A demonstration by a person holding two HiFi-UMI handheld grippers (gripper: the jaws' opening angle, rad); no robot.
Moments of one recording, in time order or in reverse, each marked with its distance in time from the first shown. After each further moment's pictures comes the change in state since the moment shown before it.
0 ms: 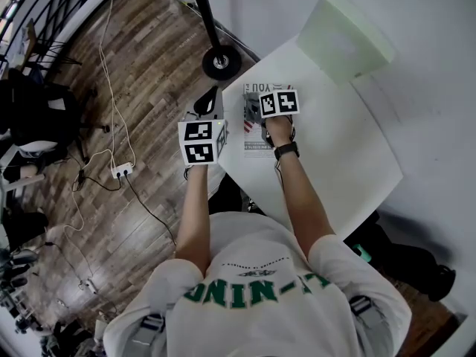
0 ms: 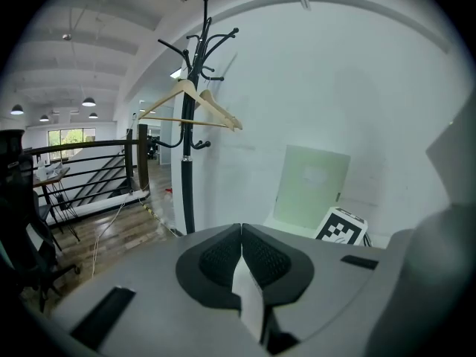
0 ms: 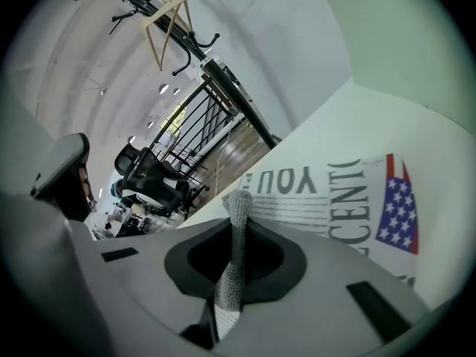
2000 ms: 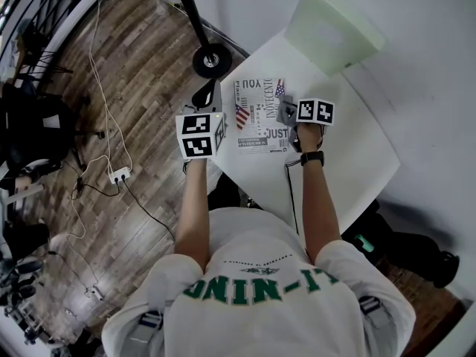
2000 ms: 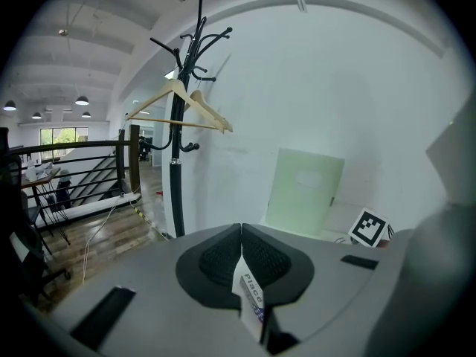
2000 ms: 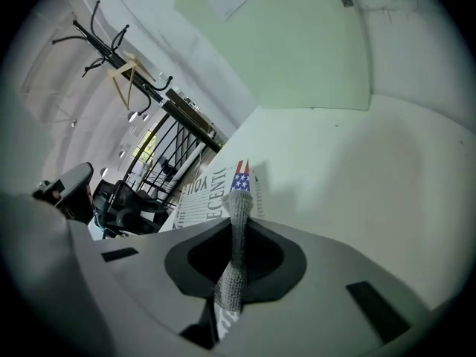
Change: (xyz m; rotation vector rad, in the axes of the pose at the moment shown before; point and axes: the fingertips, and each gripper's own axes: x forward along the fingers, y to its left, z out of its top) left arm 0.016 -0.018 0.014 0.005 -0.025 -0.051; right arm -0.100 -0.108 -0.025 0.227 -0.137 -0.146
